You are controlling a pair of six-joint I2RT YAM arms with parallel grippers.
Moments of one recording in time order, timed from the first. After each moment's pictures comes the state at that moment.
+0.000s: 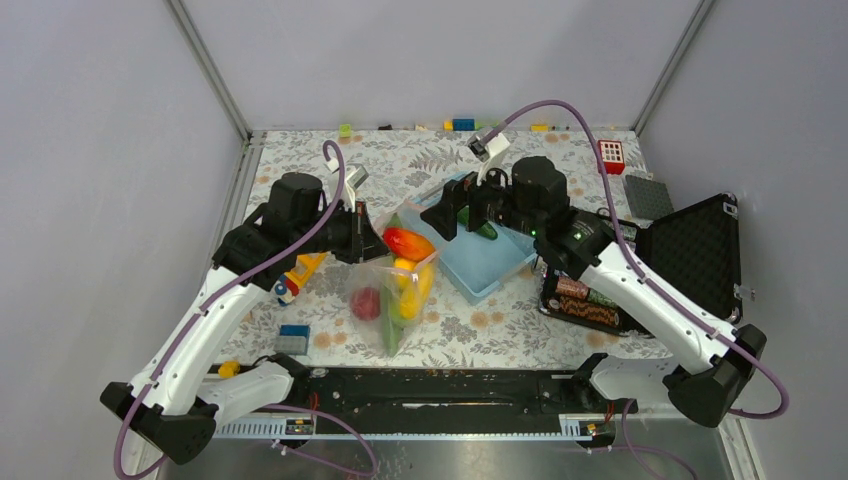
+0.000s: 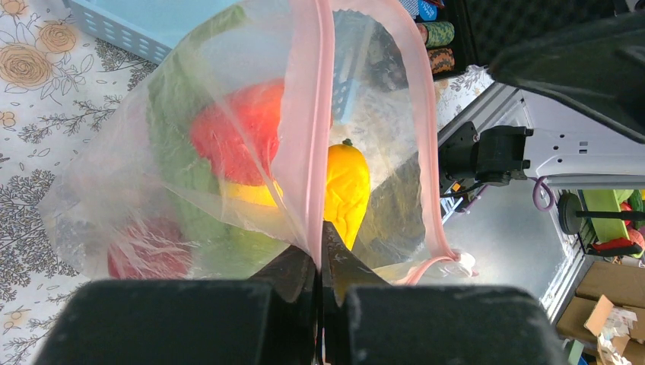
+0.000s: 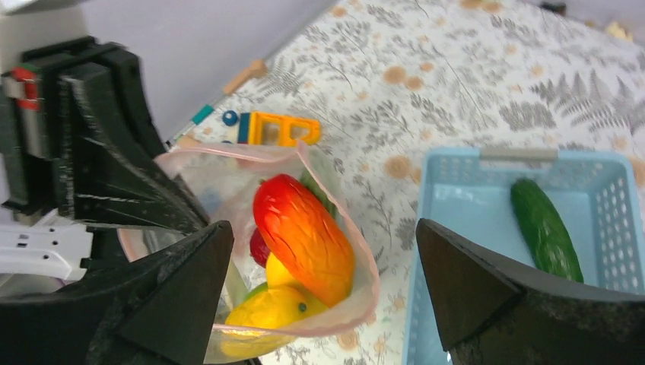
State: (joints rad) left arm -0.50 1.03 1.23 -0.82 0.45 -0.38; right arm 0.75 1.22 1.25 -0.24 -0.22 0.25
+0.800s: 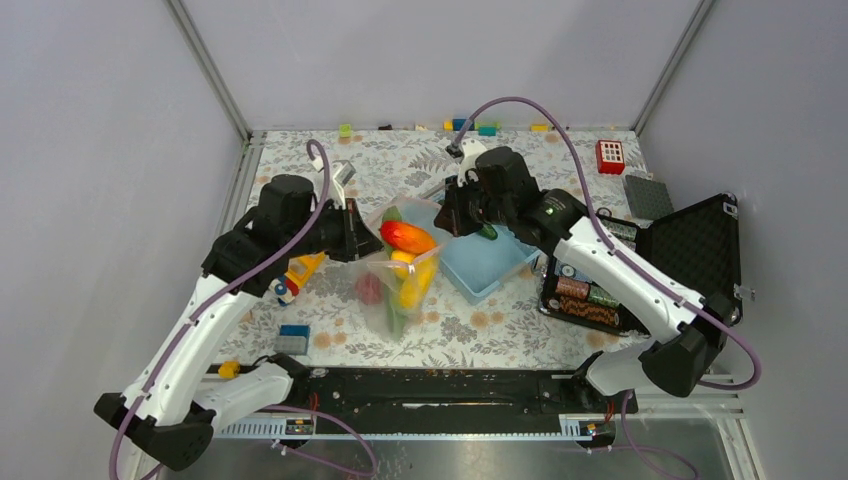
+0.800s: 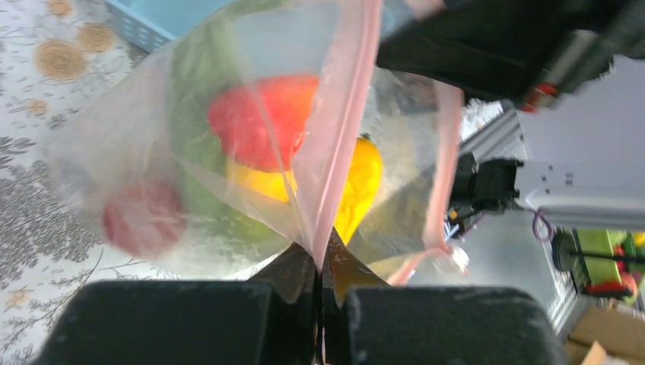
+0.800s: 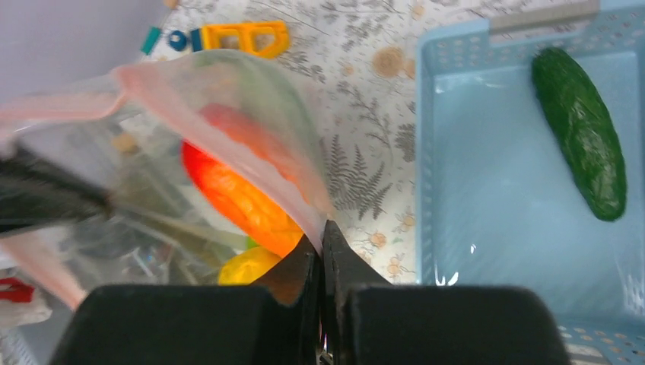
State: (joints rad) left arm -0.50 0.99 1.24 -0.83 0.39 -0.44; right arm 0.75 1.41 1.40 -0.59 -0.13 0.36
